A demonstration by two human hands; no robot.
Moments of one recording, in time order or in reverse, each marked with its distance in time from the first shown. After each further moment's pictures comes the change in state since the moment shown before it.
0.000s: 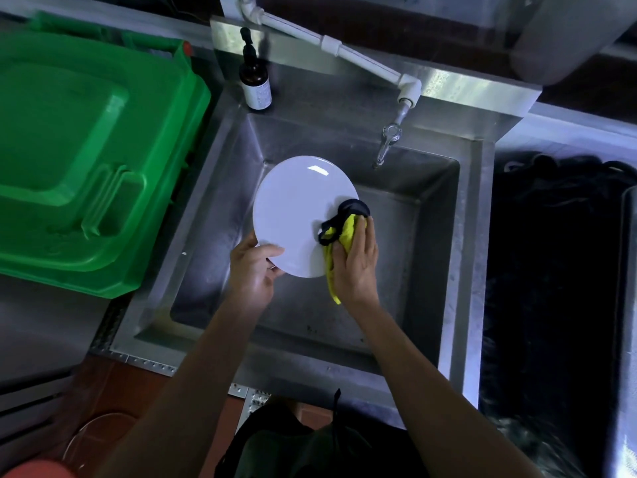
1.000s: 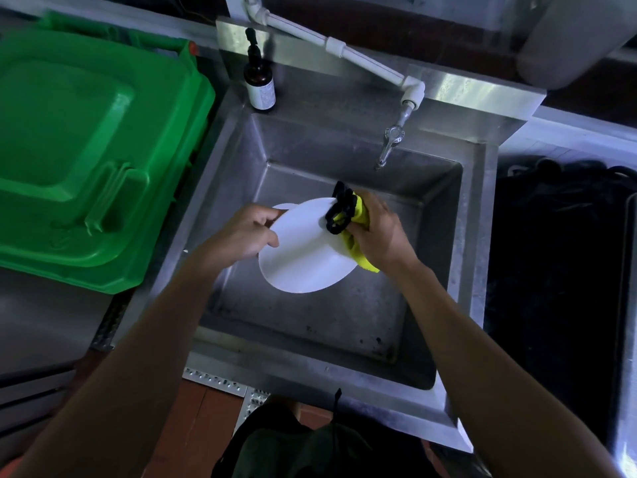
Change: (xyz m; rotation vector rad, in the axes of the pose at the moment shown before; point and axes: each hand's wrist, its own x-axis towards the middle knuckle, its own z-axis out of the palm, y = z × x) left_hand 0.038 0.063 -0.004 0.967 -0.397 0.107; right_hand 0.066 -0.008 -0.061 -0.097 -0.159 -0.236
